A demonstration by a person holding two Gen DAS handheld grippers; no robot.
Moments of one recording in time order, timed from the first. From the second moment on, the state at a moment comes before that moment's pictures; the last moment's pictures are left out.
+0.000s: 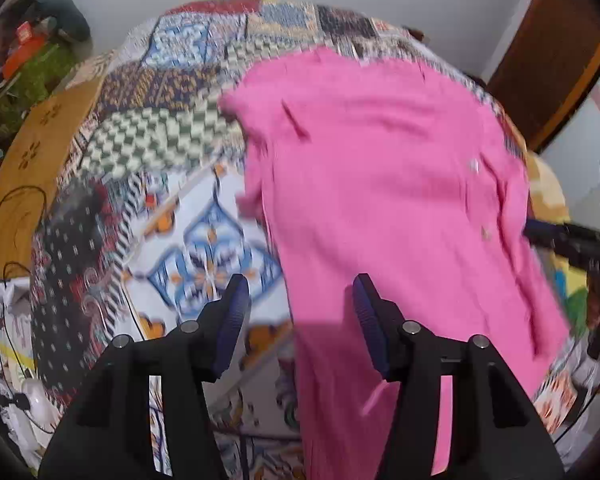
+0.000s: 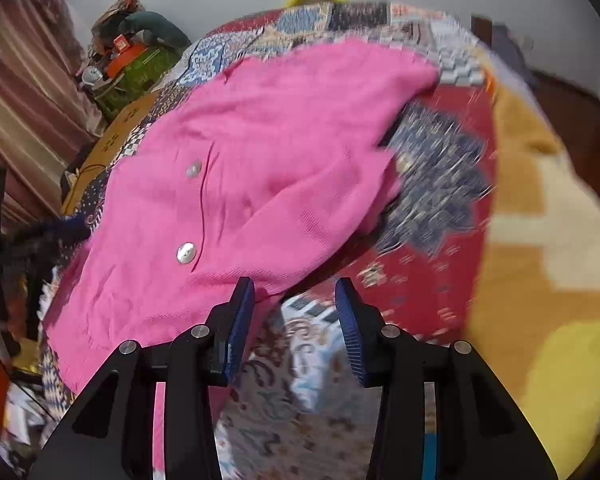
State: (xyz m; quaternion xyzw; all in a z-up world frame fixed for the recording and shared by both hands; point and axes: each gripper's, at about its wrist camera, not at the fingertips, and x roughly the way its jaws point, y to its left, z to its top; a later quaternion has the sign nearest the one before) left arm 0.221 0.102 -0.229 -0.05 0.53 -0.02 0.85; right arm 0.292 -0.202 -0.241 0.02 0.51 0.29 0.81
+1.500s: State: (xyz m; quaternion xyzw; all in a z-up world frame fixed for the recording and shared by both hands) left arm 0.172 0.091 -0.233 -0.07 0.52 -0.02 0.85; right arm 0.268 -0.215 -0.236 0.06 0.50 0.31 0.80
